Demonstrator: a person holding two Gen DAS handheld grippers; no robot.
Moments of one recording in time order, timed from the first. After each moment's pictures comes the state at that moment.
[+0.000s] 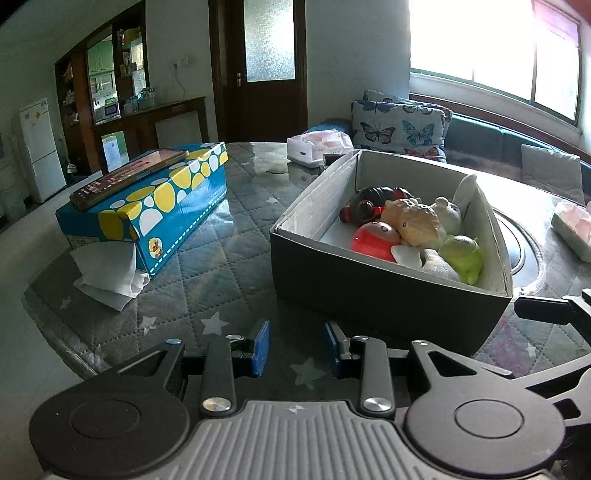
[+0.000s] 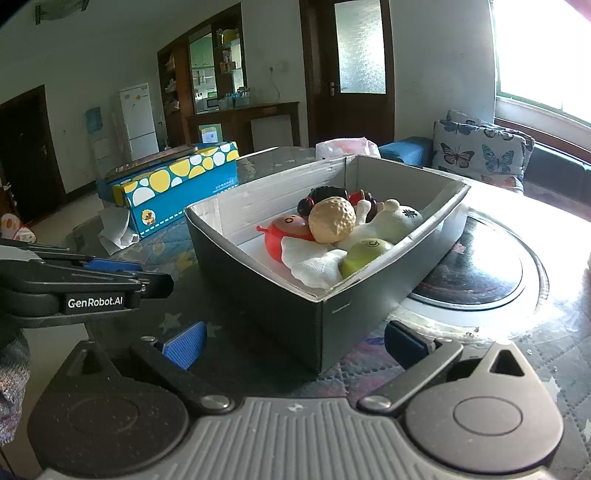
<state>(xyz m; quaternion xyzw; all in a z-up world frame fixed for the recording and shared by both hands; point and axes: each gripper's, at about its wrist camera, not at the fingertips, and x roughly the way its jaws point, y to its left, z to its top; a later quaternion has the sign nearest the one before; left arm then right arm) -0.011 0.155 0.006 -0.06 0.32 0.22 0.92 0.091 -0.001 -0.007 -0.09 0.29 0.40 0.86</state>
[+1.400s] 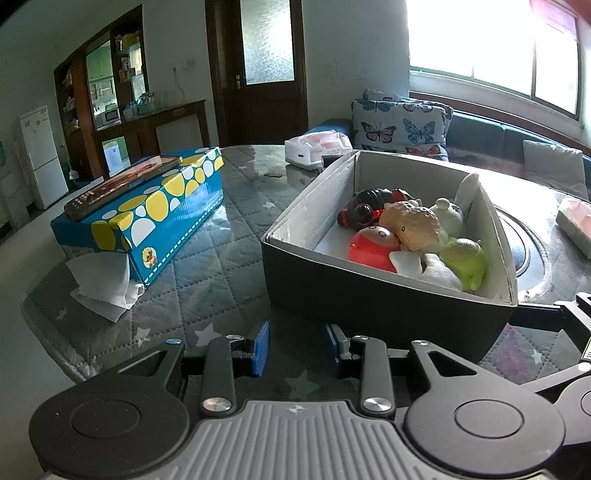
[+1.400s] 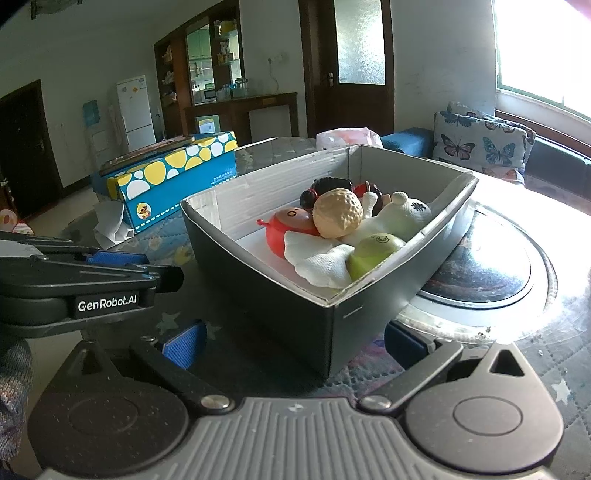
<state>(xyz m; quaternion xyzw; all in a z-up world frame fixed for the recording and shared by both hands) 0.003 0.151 0.005 -0.04 0.32 0.22 0.92 0.096 0.013 -0.010 -0.10 0.31 0.39 0.86</state>
